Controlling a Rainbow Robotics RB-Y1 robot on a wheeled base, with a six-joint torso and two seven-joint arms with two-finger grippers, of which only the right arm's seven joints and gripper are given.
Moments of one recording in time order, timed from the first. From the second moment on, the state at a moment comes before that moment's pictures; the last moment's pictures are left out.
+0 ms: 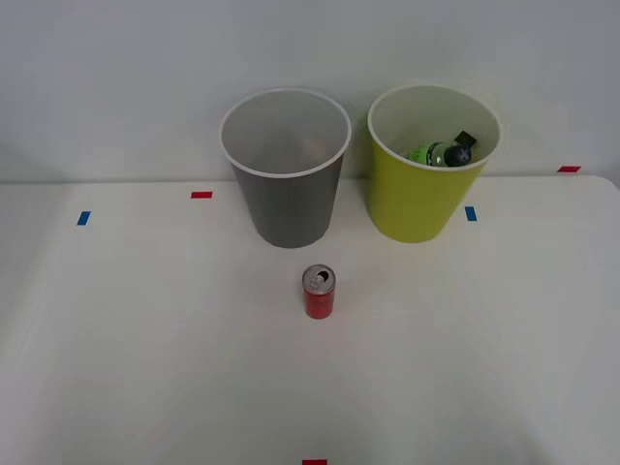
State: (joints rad) arm 1.18 -0.17 0.04 -1.87 0.39 -0.97 0.88
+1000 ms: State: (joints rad) arm 1.00 -0.31 0.16 -1.84 0.31 -0.99 0.98
